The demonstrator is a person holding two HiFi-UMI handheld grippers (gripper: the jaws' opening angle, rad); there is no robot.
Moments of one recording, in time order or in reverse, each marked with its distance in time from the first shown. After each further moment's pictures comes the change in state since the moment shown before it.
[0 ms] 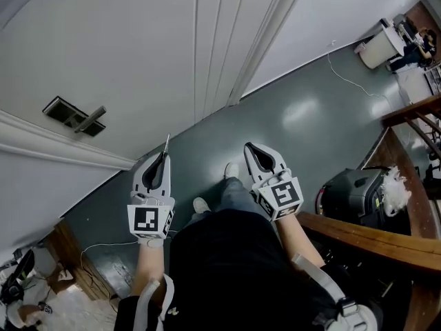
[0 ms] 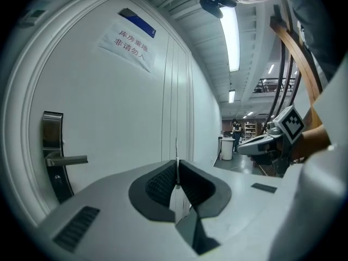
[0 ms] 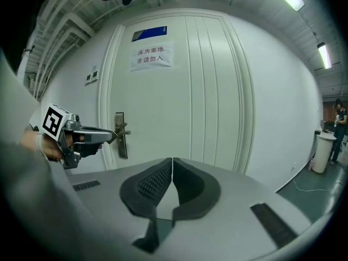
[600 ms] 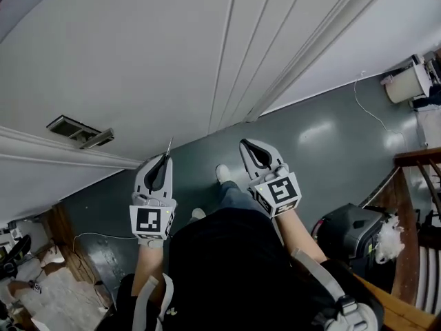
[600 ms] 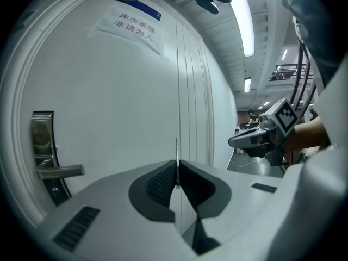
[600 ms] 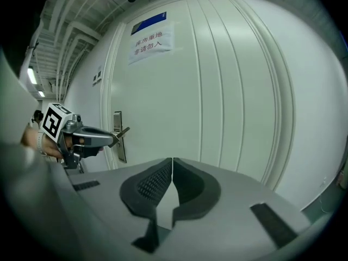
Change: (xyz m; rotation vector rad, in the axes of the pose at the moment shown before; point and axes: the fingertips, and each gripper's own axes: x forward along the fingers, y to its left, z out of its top) left arm 0.094 0.070 -0.006 0.010 0.083 0.169; right arm 0.158 -0.046 0.038 -0.055 0.017 0.244
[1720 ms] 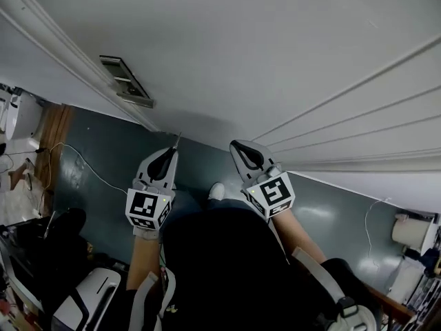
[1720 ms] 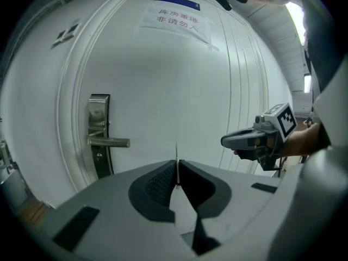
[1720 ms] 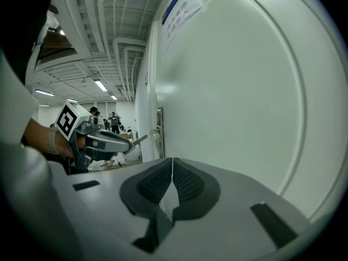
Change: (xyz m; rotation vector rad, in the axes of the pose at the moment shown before) left arm 0.005 0.061 -0.024 -0.246 0.074 0.498; right arm 0.149 0.051 0.043 -0.232 0.021 0.716
